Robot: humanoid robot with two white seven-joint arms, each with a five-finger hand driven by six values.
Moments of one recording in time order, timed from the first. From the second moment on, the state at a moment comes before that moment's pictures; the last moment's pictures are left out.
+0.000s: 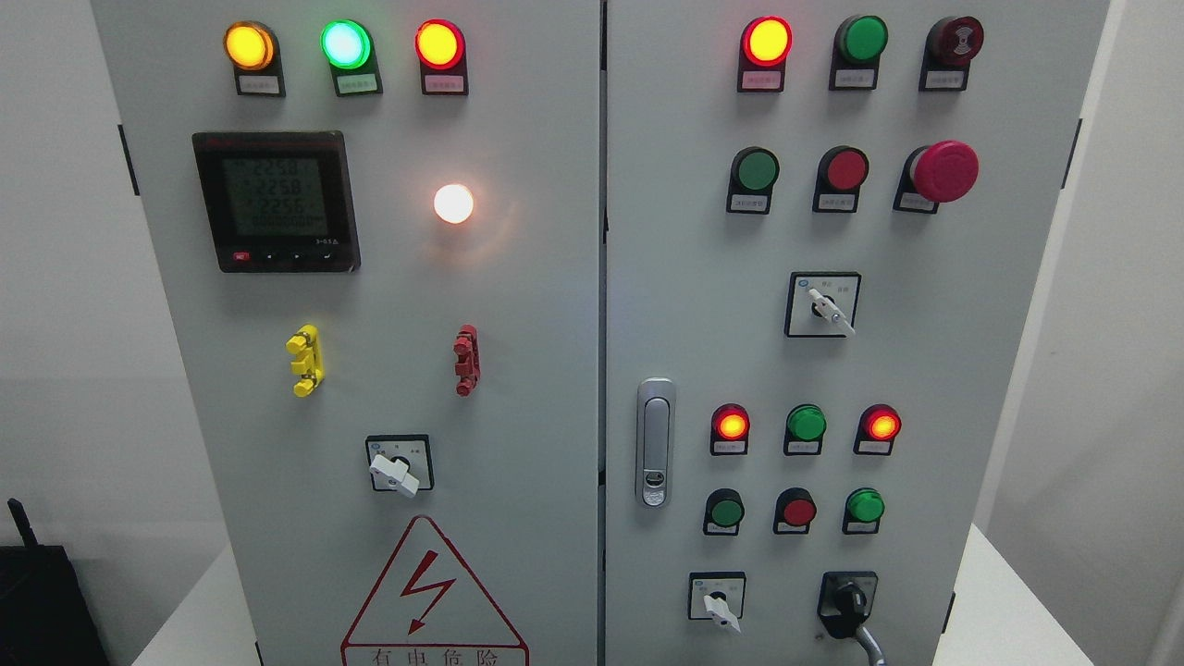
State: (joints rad) left arm 0.03 -0.08 -0.01 -0.09 0.03 -0.03 -0.03; right arm 0.05 0.01 0.12 -1.71 -0.10 -0.20 -0.14
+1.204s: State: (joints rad) left arm 0.03 -0.08 -0.01 -0.09 0.03 -0.03 -0.03; right arm 0.05 0.01 0.14 -1.71 -0.10 -0.20 -0.15
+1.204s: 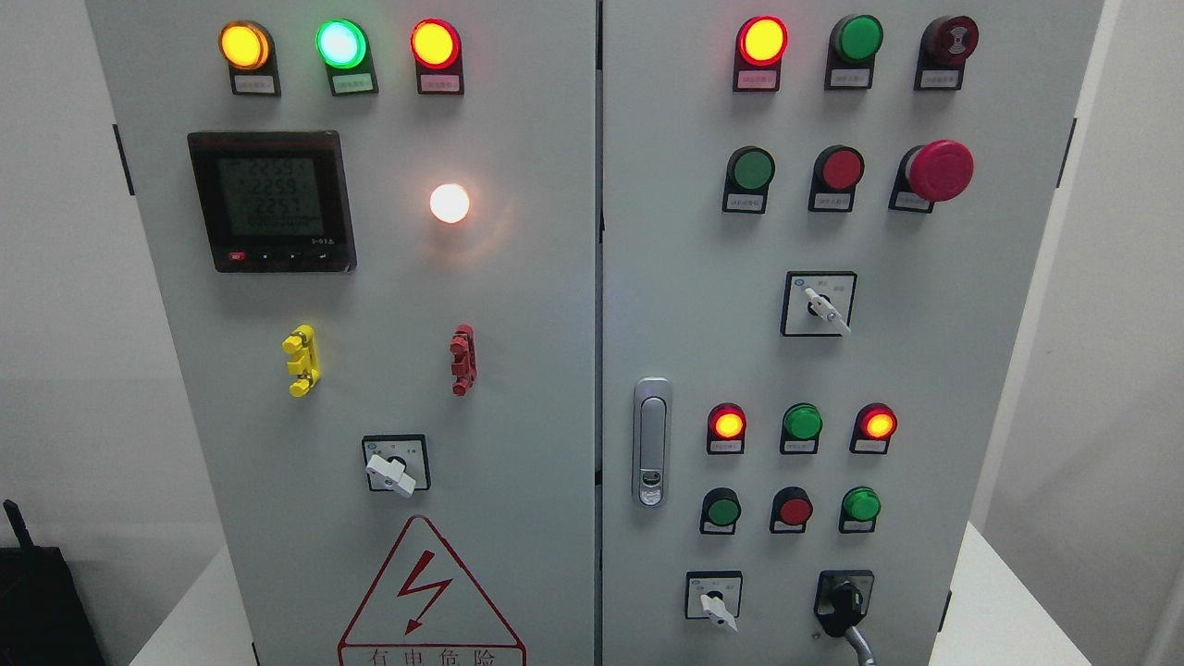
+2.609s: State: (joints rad) left arm 0.03 -0.08 -0.01 -0.09 0.03 -0.03 -0.03; right arm 0.04 0.01 0.16 -1.72 -0.10 -0.20 -0.16
